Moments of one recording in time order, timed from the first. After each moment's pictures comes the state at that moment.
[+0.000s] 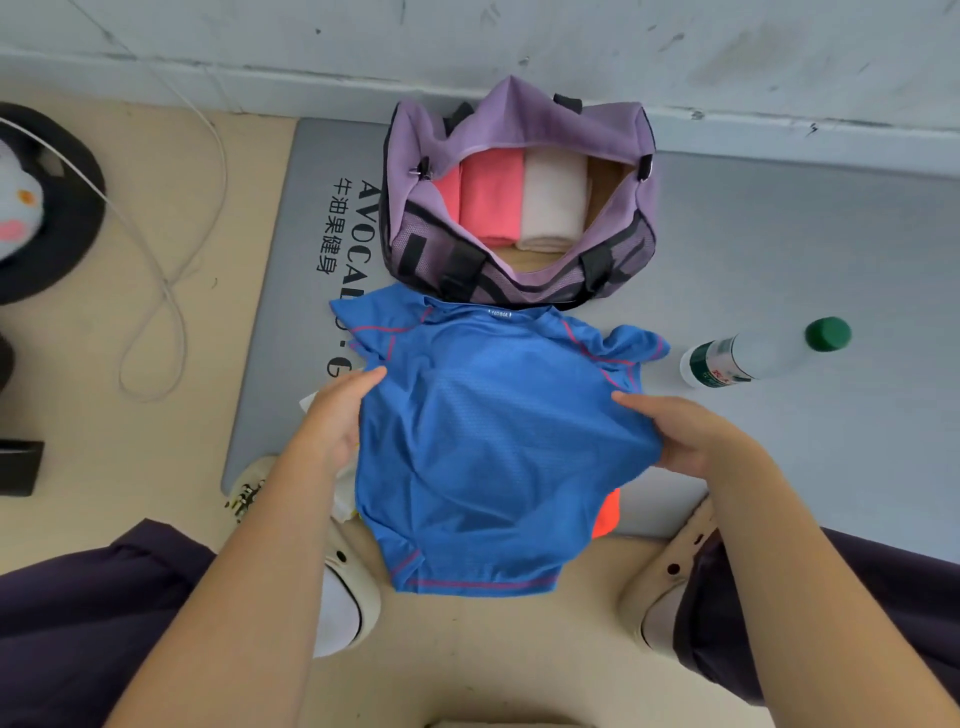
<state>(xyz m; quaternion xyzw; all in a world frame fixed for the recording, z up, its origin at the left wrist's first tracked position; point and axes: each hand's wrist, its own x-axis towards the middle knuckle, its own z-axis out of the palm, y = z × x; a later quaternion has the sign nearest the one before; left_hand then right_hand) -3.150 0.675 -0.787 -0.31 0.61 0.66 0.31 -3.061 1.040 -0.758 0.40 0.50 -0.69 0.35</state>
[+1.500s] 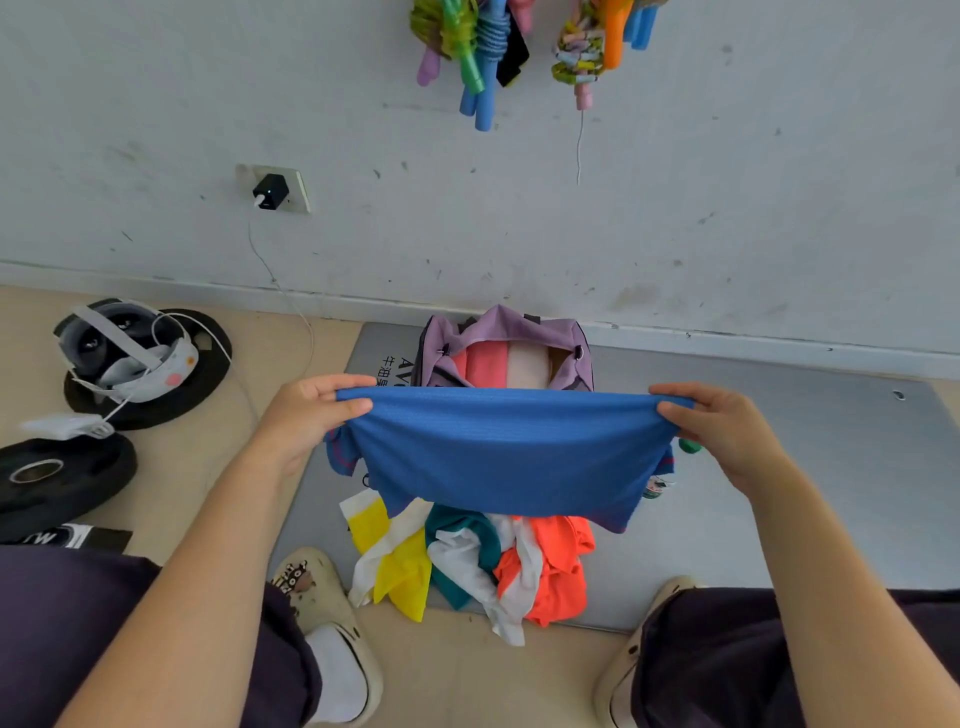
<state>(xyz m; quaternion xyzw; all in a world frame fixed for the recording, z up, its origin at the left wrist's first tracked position) -3.135 0.633 -0.541 -0.03 0.79 0.60 0.14 -3.027 1.065 -0.519 0.23 0.79 -0.57 0.01</state>
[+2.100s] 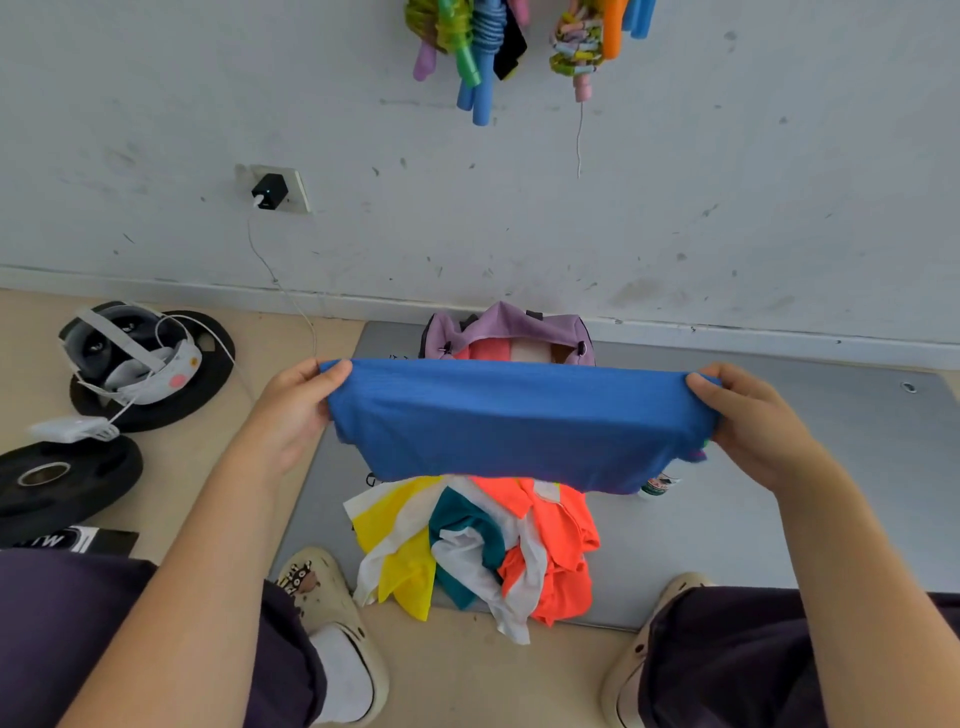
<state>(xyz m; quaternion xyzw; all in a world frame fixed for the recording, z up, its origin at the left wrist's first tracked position) -3.142 0.633 -0.531 -0.08 0.67 0.72 0.14 -3.025 1.077 -0.508 0.21 0.71 -0.67 0.00</state>
